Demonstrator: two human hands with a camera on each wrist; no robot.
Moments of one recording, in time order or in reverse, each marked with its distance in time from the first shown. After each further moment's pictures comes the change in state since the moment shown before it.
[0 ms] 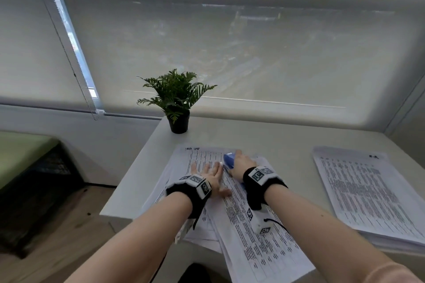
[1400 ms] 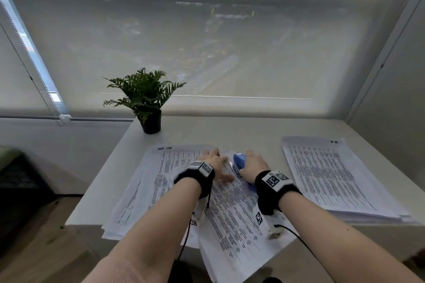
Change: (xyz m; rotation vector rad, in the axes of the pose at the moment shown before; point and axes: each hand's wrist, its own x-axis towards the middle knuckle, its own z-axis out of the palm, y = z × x) left_hand 0.042 0.066 -0.025 -0.068 0.148 0.122; right_hand -0.044 0.080 -0.026 0.139 0.059 0.210
